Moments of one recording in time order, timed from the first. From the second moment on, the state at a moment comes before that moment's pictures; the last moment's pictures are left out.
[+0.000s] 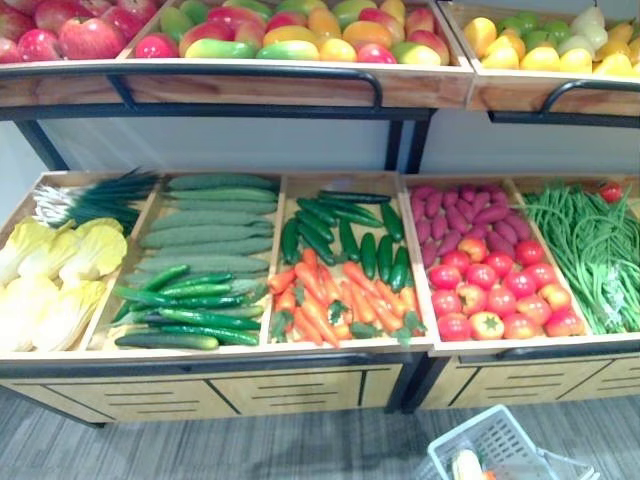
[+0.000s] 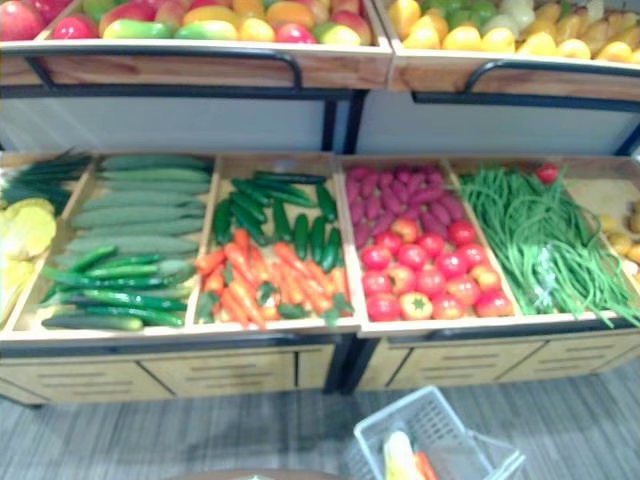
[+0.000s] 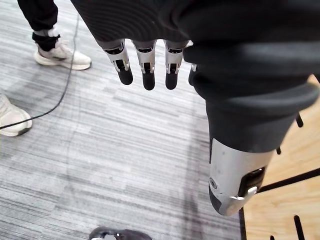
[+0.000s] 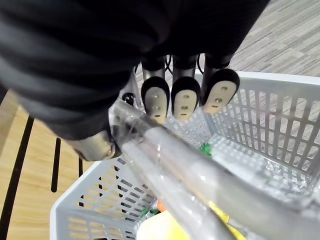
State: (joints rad) left arm 0.27 0.06 0.64 1.07 0.39 -0.01 0.39; right arm 0.14 -0.08 -0.69 1.13 -0.26 -0.08 -0.32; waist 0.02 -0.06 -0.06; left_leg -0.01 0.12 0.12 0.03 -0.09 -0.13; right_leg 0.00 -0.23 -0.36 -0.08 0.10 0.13
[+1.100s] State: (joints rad) left arm 0.16 0.09 0.28 1.07 0.41 -0.02 0.35; right arm 0.05 -0.15 -0.37 1.09 -0.24 -0.09 -0.34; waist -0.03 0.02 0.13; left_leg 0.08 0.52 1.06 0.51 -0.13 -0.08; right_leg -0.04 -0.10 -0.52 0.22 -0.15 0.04
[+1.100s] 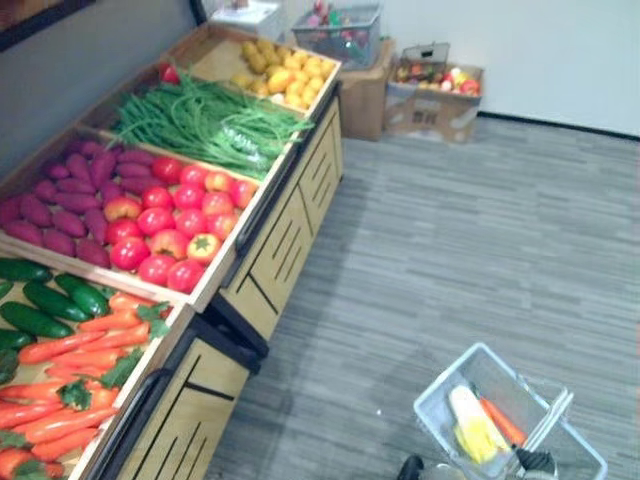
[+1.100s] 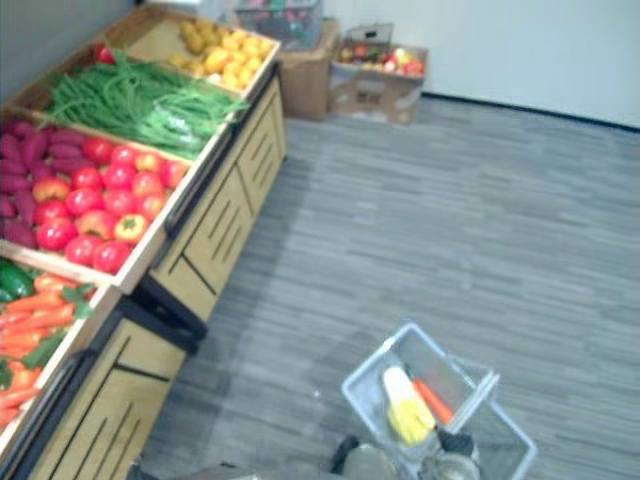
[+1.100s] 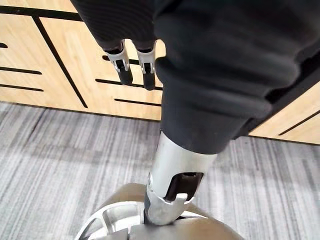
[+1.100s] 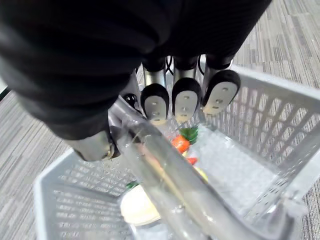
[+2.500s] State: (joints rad) left arm 0.14 0.03 0.24 1.07 0.41 -0.04 0.35; right arm 0.01 -0.16 -0.35 1.00 -0.27 -0.11 -0.32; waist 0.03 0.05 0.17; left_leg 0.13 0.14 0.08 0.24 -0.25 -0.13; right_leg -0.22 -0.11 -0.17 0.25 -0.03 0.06
